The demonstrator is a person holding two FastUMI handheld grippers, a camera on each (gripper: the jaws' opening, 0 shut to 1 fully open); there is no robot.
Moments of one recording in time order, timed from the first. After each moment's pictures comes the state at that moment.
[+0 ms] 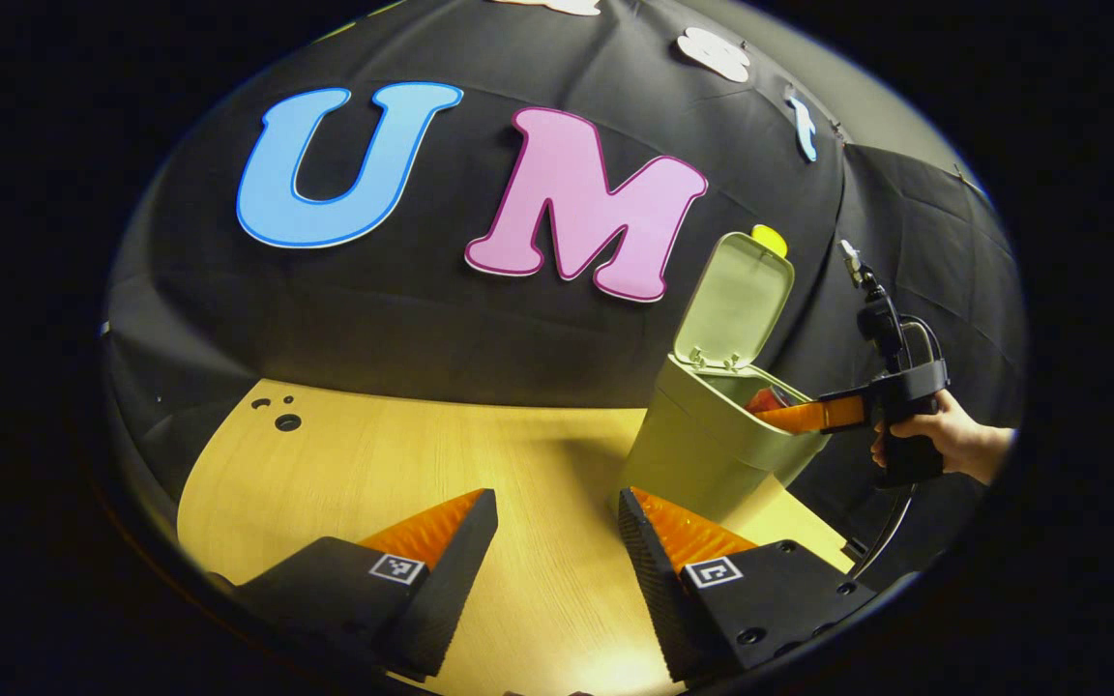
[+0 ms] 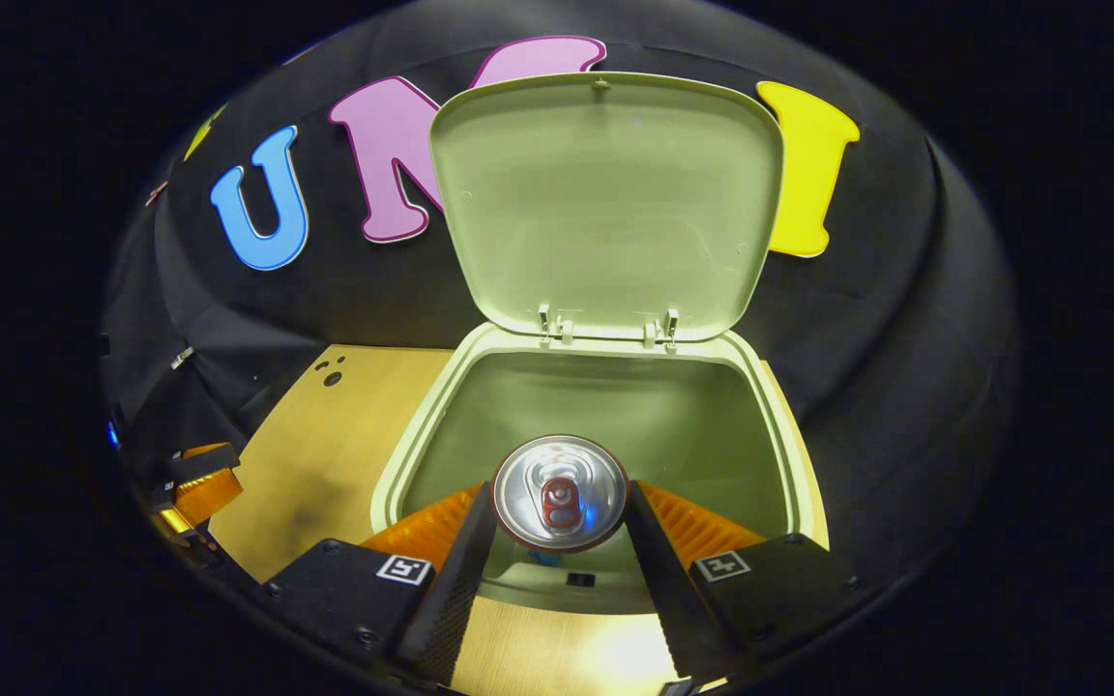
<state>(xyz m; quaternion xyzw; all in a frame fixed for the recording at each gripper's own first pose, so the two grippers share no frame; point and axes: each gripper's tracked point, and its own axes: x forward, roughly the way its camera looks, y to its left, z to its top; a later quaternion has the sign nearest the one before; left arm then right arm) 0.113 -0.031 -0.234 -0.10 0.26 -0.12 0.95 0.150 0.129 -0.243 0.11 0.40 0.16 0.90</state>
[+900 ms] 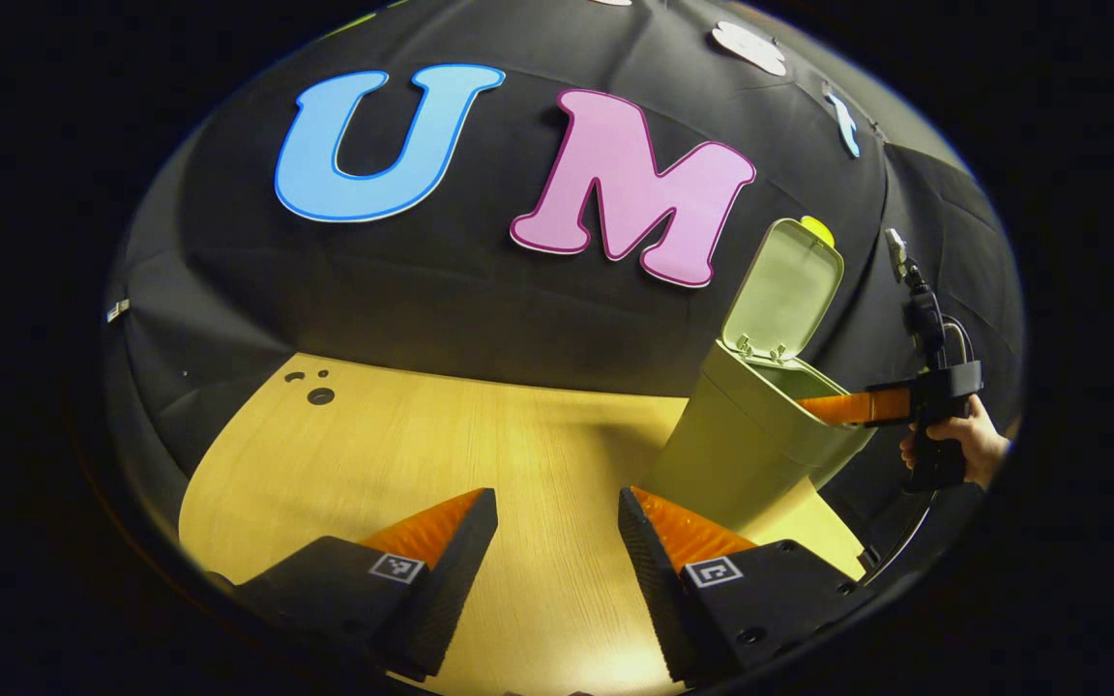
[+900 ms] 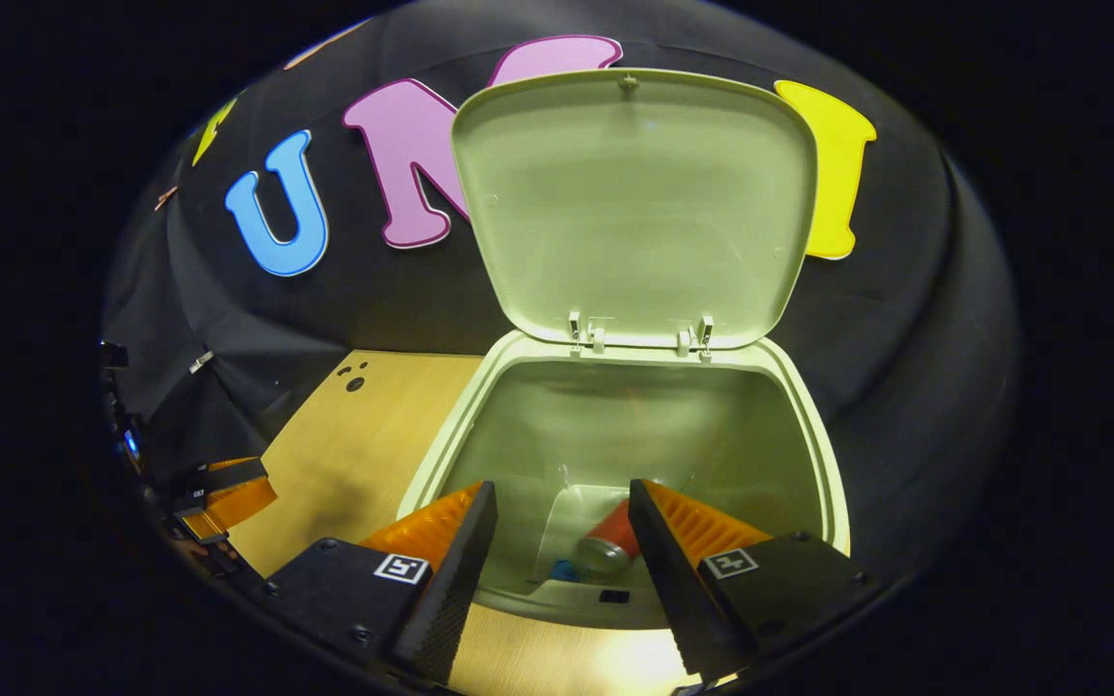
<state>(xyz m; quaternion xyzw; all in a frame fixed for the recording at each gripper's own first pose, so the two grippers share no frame) 0.110 -0.027 -0.247 -0.10 0.28 -0.06 0.95 0.153 0.138 -0.229 0.12 0.37 0.19 0.90</state>
